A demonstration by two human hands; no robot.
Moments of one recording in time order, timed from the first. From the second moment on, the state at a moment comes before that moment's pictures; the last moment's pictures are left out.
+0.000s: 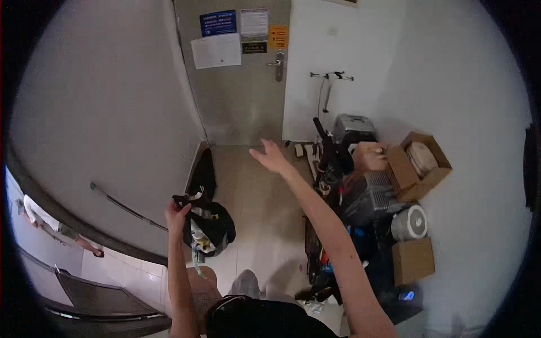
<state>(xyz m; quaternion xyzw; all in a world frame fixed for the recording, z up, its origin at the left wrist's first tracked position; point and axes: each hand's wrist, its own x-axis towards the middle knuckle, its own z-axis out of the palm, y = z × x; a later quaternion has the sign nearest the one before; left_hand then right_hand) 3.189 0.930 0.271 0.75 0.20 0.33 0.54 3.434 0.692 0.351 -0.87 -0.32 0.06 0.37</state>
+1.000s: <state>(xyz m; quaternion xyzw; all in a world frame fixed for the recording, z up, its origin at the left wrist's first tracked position) 3.961 1.188 0.200 0.70 0.40 0.29 0.51 4.448 1.052 0.171 -0.38 -0.02 0.03 0.92</state>
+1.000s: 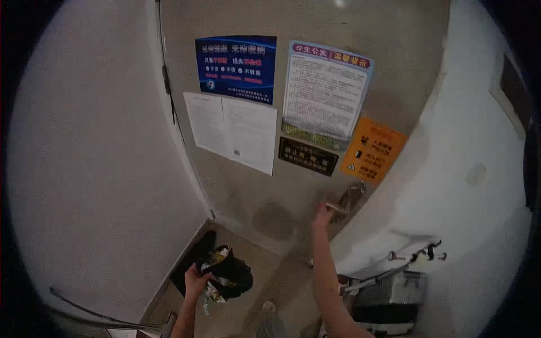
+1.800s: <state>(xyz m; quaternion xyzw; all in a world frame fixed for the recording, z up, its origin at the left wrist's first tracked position) 4.064 1.140 0.261 0.59 0.49 0.34 0.54 4.447 1.028 0.121 -0.45 -0.15 -0.07 0.88</state>
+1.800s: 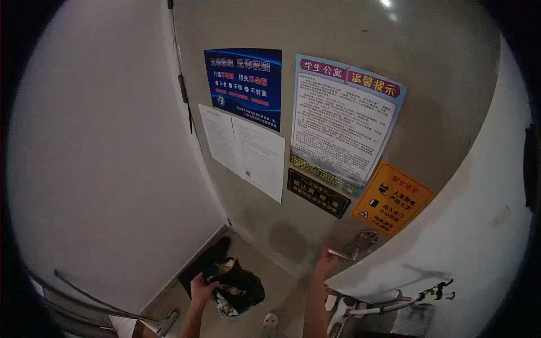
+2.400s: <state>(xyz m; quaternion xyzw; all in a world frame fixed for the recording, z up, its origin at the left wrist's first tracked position) 4.043 1.055 0.248 0.65 0.55 0.26 0.44 4.368 0.920 0.186 -0.49 -0.16 0.46 0.72</state>
